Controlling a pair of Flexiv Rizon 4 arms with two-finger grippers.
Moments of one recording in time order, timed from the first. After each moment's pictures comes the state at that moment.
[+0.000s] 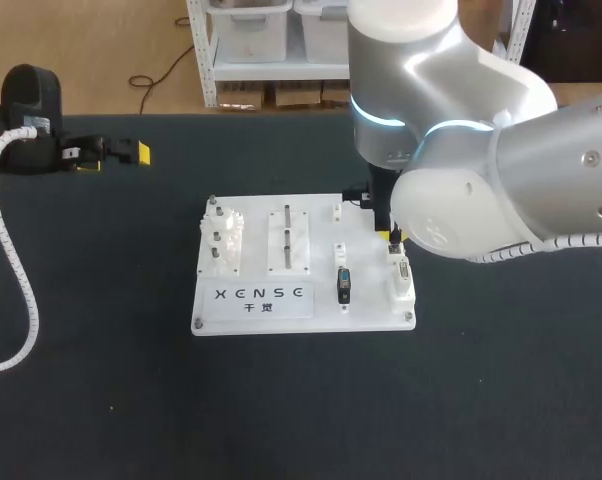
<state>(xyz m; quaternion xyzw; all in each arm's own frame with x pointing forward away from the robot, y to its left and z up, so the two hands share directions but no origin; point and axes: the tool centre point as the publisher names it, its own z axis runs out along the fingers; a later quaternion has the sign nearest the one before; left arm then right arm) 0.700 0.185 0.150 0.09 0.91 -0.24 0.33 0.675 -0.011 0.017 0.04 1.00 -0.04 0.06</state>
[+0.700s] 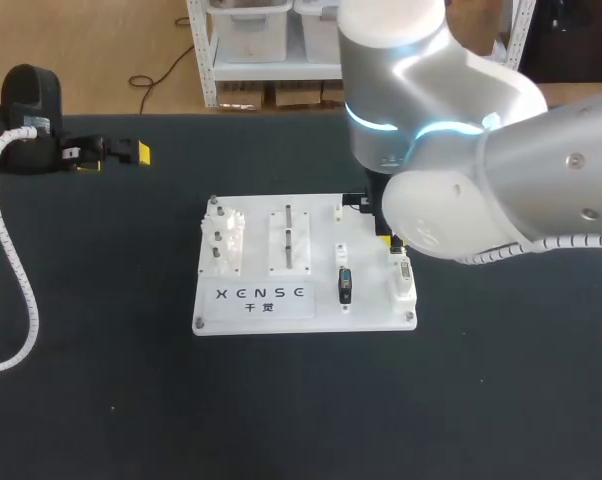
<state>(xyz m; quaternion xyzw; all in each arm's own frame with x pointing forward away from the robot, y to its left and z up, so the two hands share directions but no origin) 0.700 0.185 0.150 0.09 0.91 -0.24 0.33 0.674 -0.013 0.009 0.06 1.00 -0.06 0.05</state>
